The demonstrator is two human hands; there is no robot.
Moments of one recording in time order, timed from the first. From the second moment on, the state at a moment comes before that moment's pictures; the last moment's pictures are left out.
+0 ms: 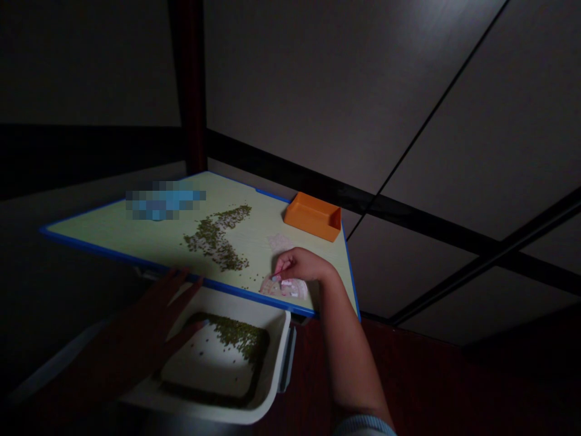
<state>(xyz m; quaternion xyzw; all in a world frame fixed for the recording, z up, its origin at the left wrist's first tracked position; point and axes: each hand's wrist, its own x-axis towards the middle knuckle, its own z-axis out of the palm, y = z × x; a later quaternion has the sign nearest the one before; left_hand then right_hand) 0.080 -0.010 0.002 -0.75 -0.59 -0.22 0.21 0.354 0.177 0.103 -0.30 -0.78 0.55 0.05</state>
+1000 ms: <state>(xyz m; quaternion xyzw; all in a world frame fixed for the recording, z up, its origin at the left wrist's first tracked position) 0.081 -0.010 0.003 -0.75 -0.59 -0.23 0.19 0.350 0.177 0.099 -0.29 -0.79 0.54 0.04</state>
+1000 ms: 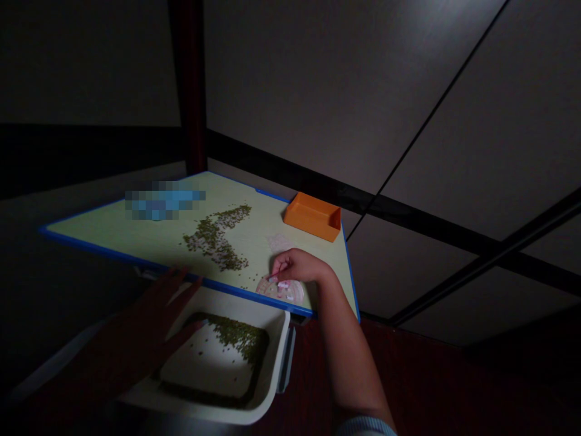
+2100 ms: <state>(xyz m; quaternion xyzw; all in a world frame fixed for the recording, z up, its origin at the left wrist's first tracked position) 0.083 -0.009 0.008 -0.74 -0.60 -0.21 0.22 0.351 0.178 0.106 -0.35 -0.78 0.50 0.14</state>
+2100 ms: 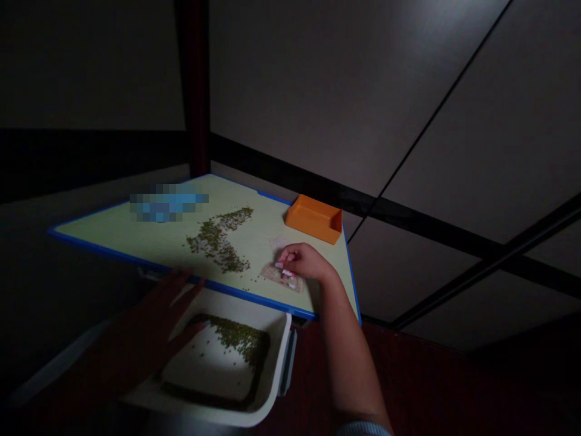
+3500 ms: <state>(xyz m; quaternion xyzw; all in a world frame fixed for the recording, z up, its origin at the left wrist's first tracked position) 0.083 -0.010 0.005 -0.74 -0.59 -0.23 0.23 0.350 0.177 0.102 -0.36 -0.79 0.49 0.12</state>
